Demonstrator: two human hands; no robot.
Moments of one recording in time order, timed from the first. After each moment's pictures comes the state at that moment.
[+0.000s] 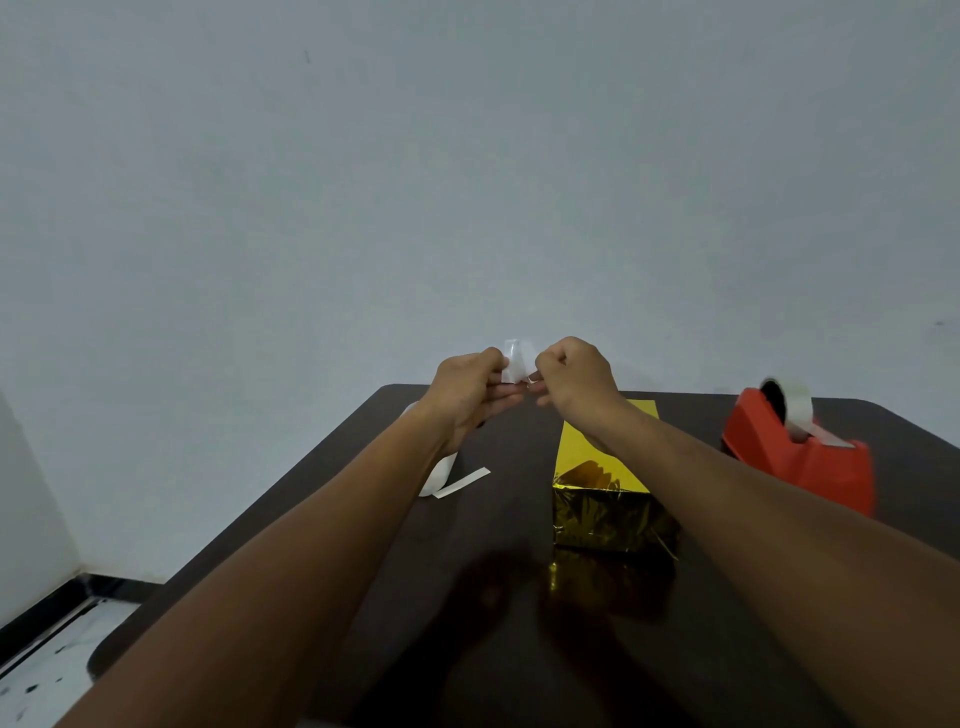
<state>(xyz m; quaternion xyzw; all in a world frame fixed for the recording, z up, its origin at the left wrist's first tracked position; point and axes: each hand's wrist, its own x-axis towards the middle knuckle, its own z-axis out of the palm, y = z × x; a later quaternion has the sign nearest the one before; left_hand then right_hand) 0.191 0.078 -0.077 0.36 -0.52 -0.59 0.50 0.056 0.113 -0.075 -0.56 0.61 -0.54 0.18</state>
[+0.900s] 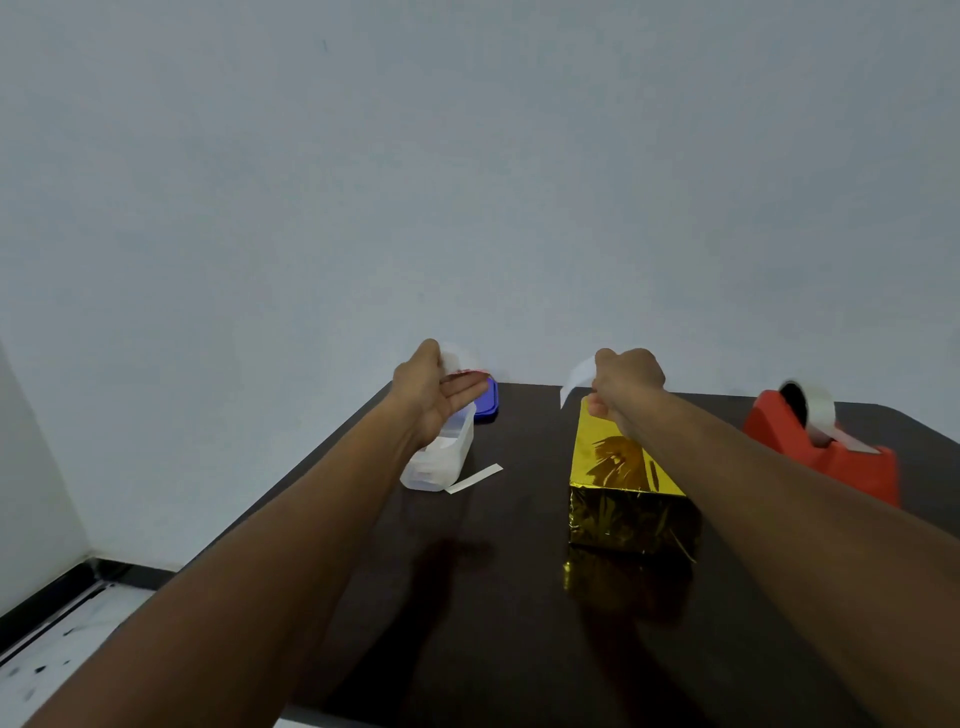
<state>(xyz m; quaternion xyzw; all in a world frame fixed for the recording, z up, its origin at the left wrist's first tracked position) 0.239 0.059 -0.078 0.37 -0.37 -0.64 0.57 0.032 0.100 -0.070 -0.36 0.66 -0.59 0.29</state>
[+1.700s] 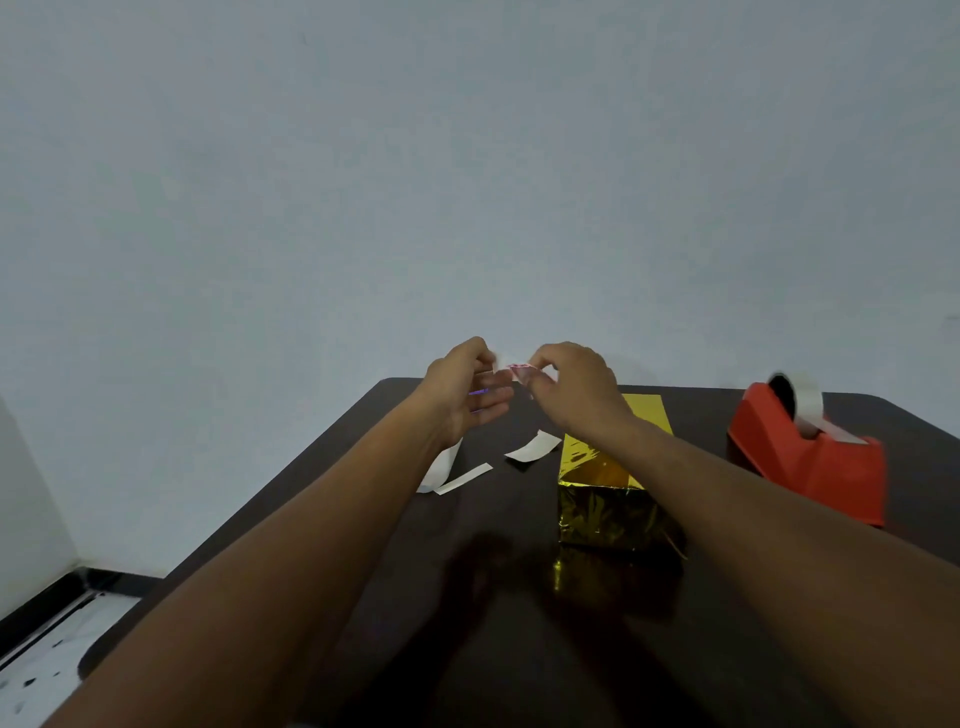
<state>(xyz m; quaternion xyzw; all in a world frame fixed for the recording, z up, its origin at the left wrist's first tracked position) 0.203 0.067 -0.077 0.43 -0.47 -0.61 0.47 0.048 0.100 -0.092 -0.67 0.62 -0.41 -0.02</state>
